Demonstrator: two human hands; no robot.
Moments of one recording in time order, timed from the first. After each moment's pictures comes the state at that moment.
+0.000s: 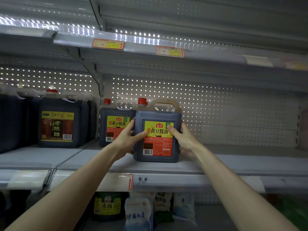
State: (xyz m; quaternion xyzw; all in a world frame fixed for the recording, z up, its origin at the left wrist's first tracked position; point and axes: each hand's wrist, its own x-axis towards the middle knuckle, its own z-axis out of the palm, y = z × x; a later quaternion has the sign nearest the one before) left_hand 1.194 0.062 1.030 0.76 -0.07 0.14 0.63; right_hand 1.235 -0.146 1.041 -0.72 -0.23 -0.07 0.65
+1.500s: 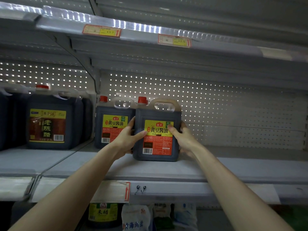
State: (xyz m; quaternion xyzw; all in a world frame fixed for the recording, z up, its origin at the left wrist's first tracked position) left_hand 1.240 0.068 1.028 0.75 -0.05 0.14 0.65; right_hand 1.278 -0.135 1.040 -0.73 -0.22 -0.07 0.64
